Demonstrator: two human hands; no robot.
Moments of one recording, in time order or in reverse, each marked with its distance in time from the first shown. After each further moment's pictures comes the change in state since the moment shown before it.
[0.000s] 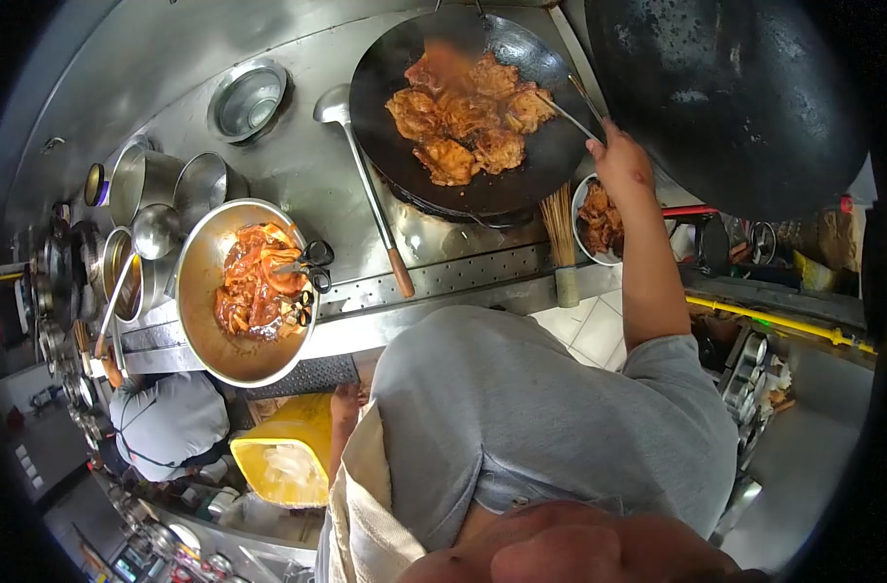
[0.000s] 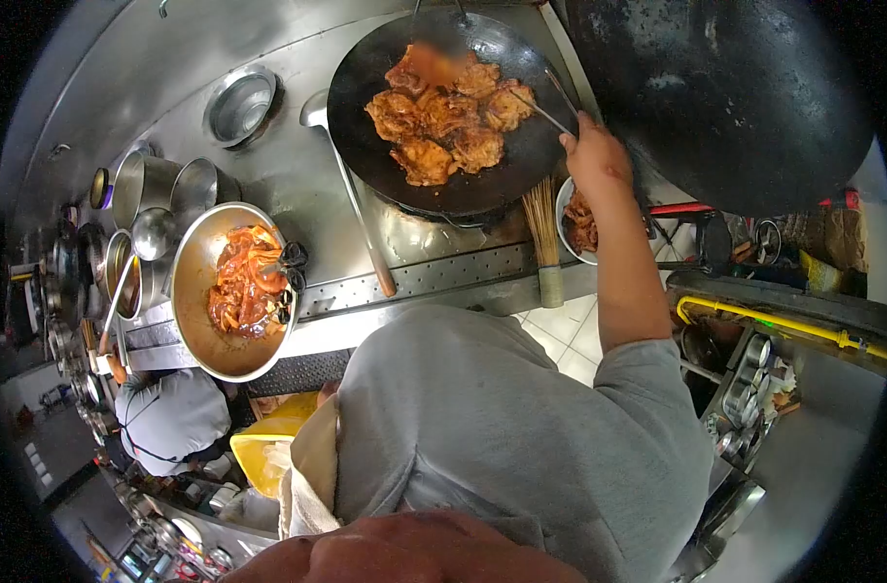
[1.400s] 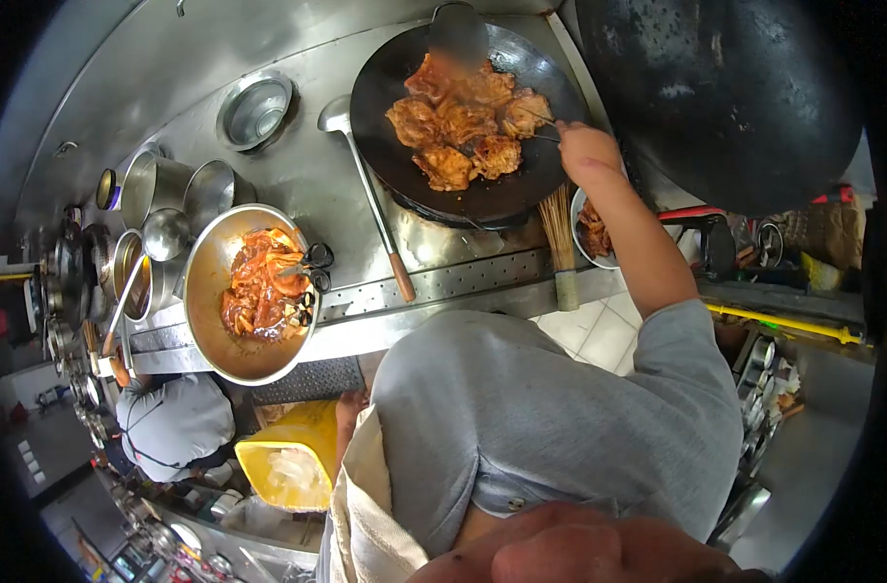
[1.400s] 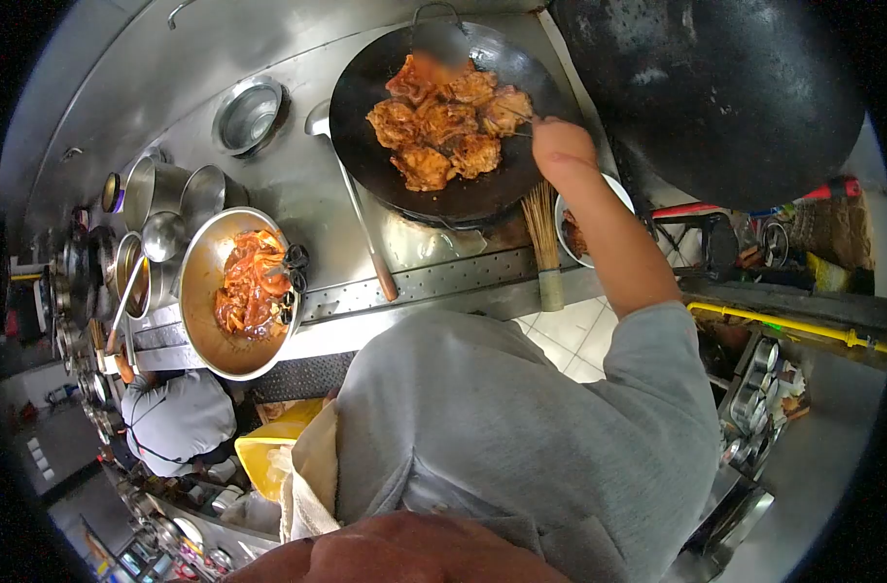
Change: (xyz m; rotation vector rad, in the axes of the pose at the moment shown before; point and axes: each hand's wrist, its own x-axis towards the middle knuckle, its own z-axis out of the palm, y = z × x) left_hand 0.017 -0.056 0.003 0.529 -0.183 0.255; right_hand 0.042 0.005 0.055 -0.267 0.012 -0.379
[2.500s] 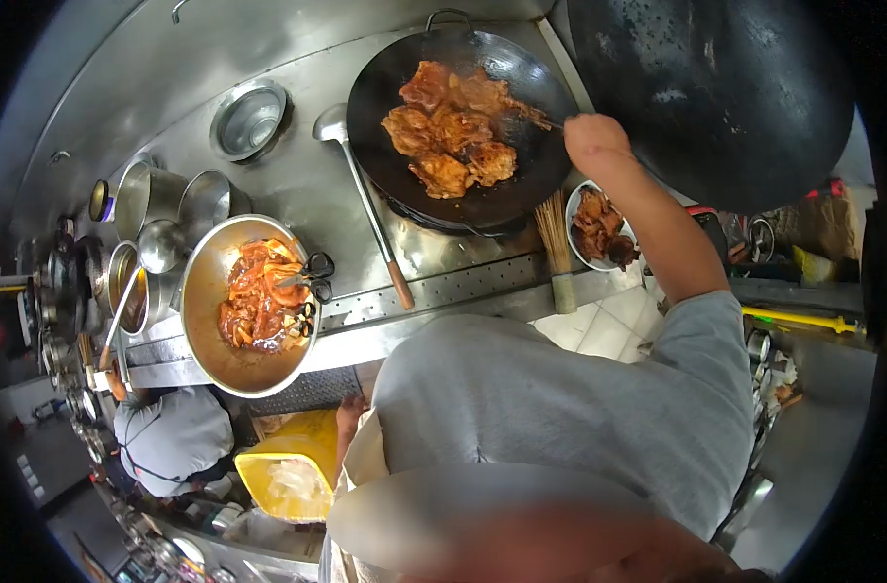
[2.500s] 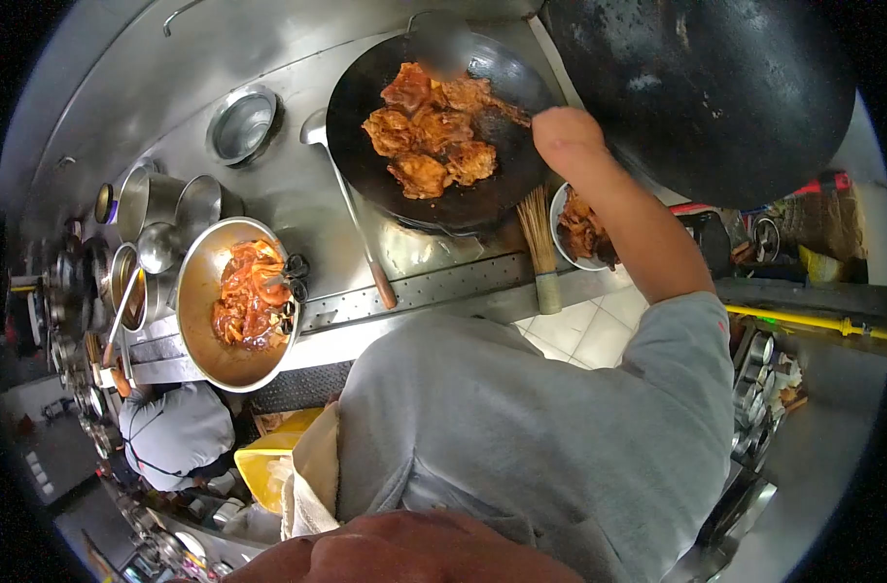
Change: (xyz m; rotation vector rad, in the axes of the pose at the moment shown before) left_hand 0.003 0.035 -0.017 -0.527 0.051 -0.396; right_hand 0.003 -0.007 -0.070 -0.182 -0.125 -0.044
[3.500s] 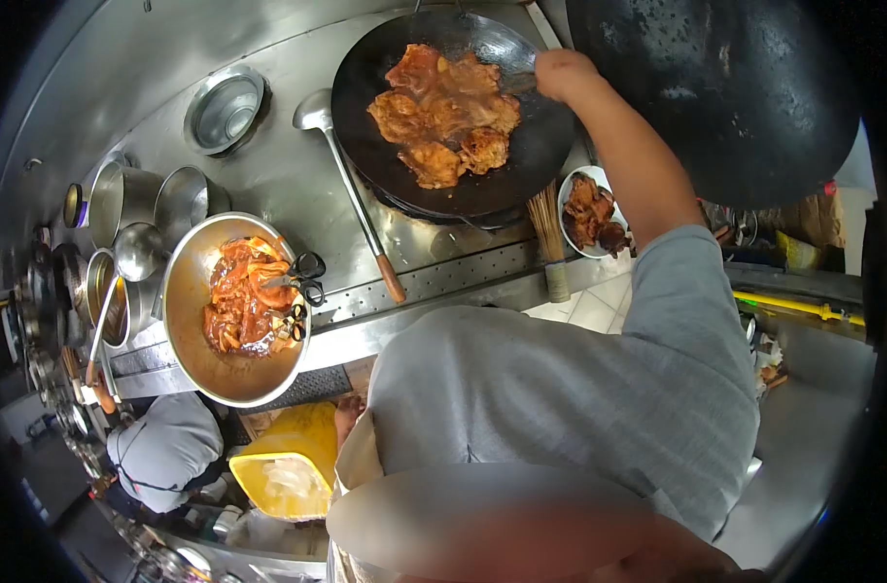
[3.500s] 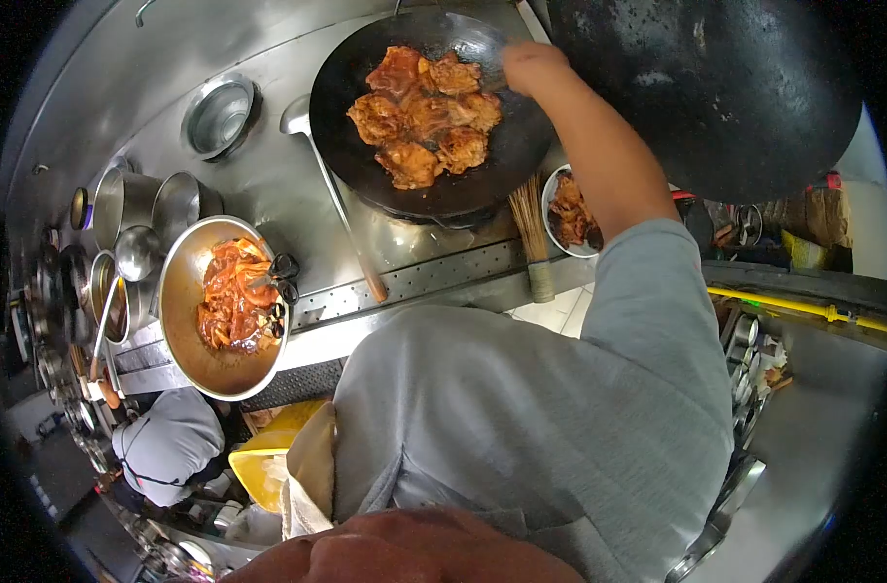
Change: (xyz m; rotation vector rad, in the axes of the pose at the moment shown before) left_hand 0.015 -0.056 0.003 0.229 -0.098 0.064; right_hand 0.116 0.006 0.004 -0.023 -0.176 0.111
